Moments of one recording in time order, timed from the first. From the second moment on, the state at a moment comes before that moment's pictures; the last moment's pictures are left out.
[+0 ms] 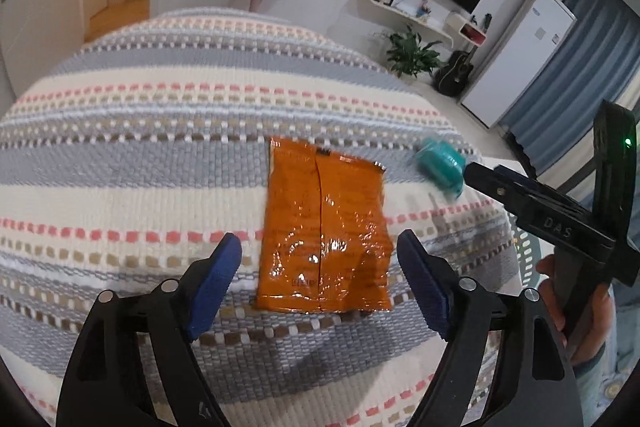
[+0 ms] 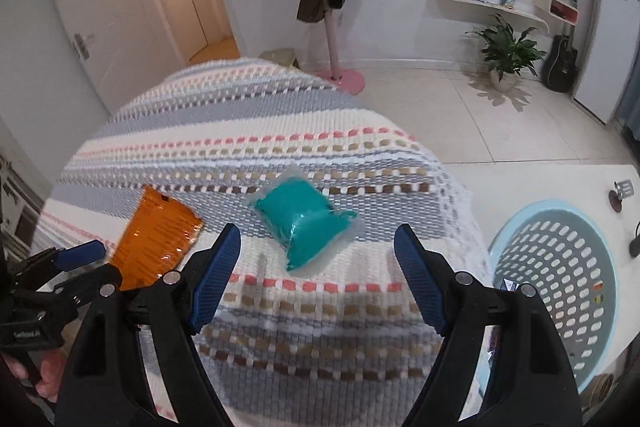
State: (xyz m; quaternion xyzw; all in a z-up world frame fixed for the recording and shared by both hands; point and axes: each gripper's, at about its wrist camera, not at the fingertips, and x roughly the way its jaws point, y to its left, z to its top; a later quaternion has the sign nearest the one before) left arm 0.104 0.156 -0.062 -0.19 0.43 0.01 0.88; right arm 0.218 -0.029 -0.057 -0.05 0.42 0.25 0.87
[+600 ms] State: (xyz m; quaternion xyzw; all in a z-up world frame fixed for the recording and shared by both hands) left arm 0.138 0.110 -0.065 -0.05 0.43 0.06 0.90; right arm 0.242 0.007 -0.080 -0.11 0.43 0.24 0.86
